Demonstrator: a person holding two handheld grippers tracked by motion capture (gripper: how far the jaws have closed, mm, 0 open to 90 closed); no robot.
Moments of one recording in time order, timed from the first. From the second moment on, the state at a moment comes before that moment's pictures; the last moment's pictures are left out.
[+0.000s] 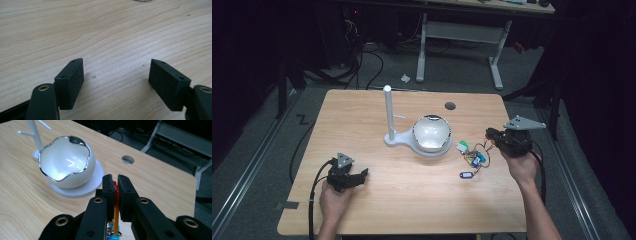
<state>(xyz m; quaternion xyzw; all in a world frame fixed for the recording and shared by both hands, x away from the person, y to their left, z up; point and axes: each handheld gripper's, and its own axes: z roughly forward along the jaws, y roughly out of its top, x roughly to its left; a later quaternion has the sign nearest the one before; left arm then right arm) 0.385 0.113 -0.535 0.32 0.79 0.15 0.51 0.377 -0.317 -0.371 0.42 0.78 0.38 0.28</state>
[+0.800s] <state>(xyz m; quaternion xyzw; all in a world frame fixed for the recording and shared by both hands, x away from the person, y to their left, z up) 0.385 0.113 -0.535 0.32 0.79 0.15 0.51 0.369 -0.281 -0.307 0.33 0.79 0.44 0.25</state>
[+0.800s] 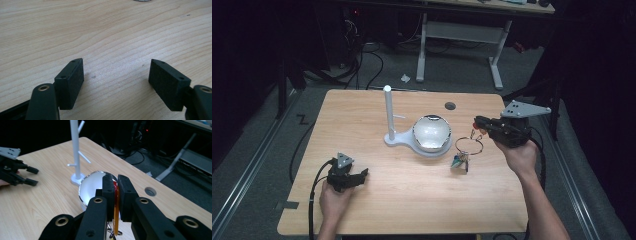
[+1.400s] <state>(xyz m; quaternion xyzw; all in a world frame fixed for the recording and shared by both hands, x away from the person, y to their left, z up) 0.385 0.113 -0.535 0.32 0.79 0.15 0.51 0.392 -0.241 -0.262 0.29 0.81 0.47 0.22</state>
